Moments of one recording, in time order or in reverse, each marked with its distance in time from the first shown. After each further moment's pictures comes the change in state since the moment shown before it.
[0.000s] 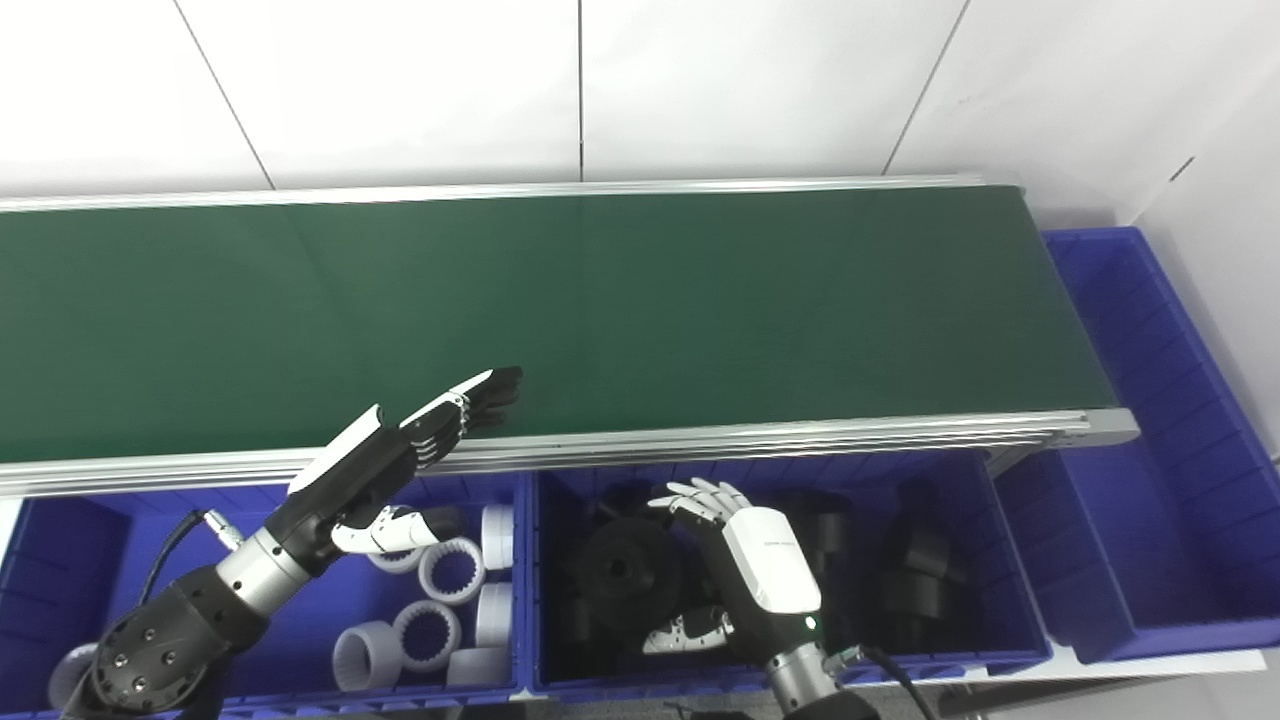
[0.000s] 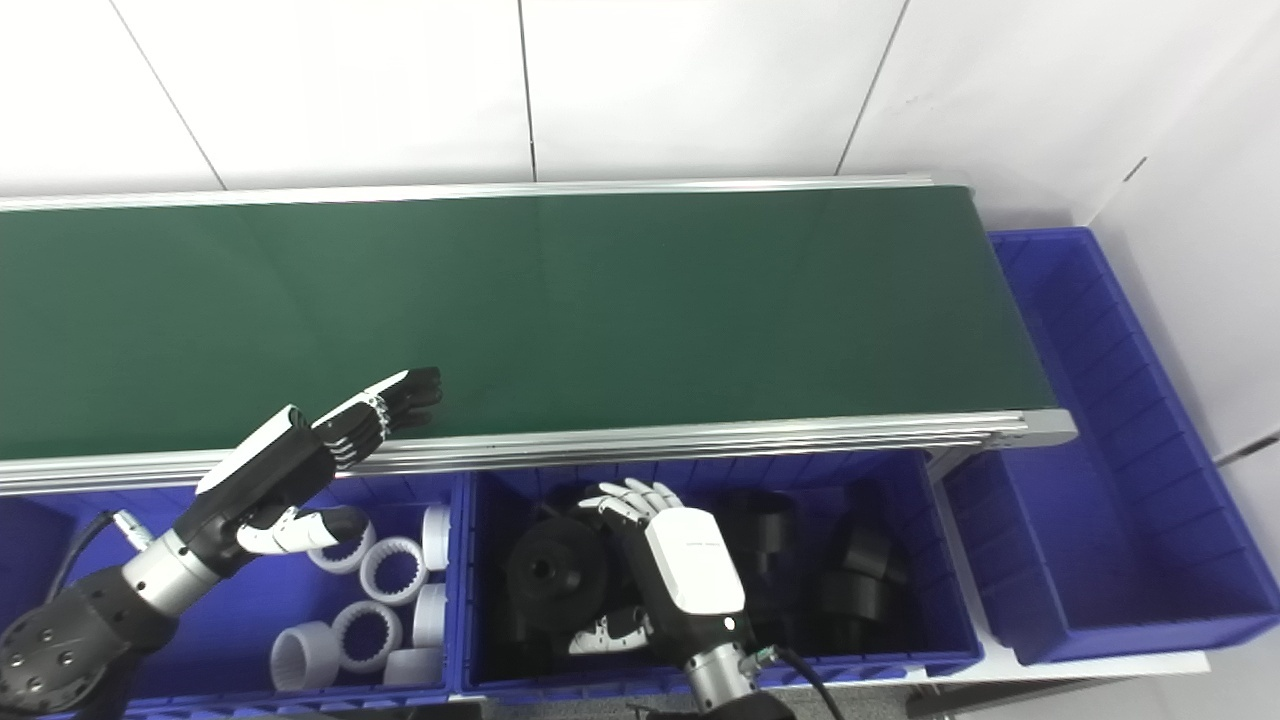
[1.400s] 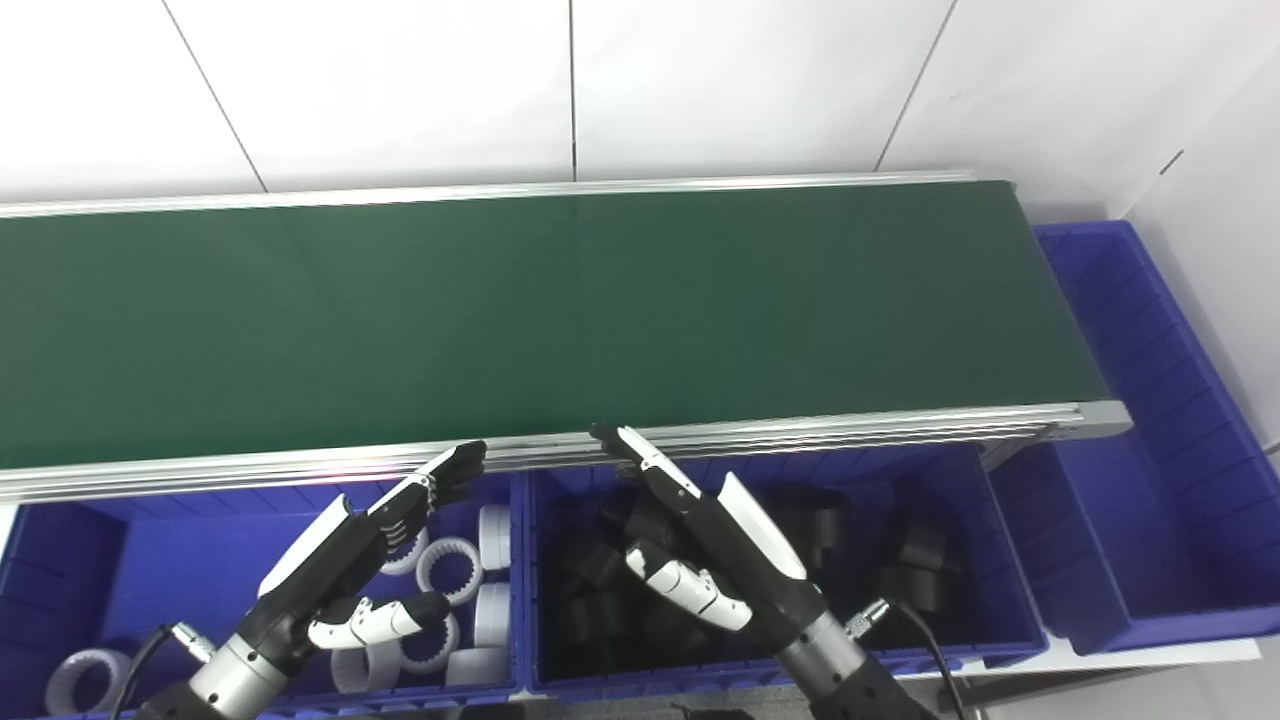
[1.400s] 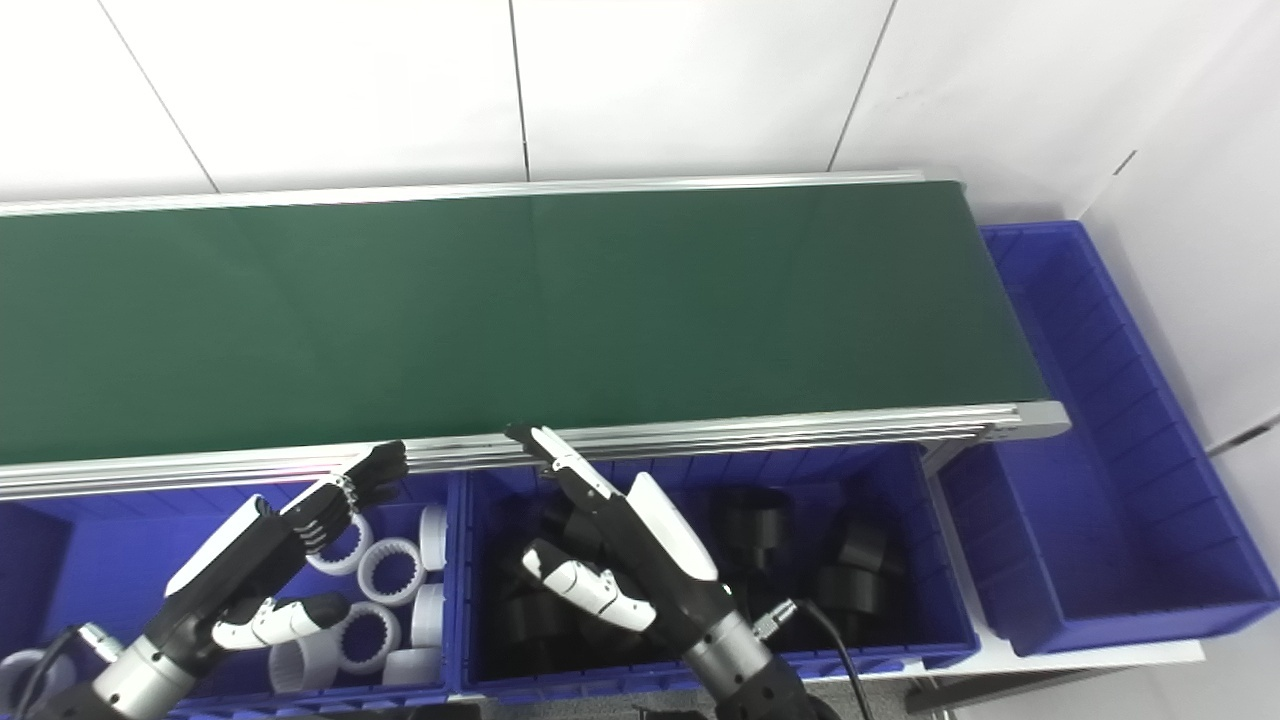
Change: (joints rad) left arm 0.177 -0.030 0.004 0.007 0.046 -0.085 0.076; right arm 0.024 -0.046 -0.036 -0.330 0.571 -0.107 0.447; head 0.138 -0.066
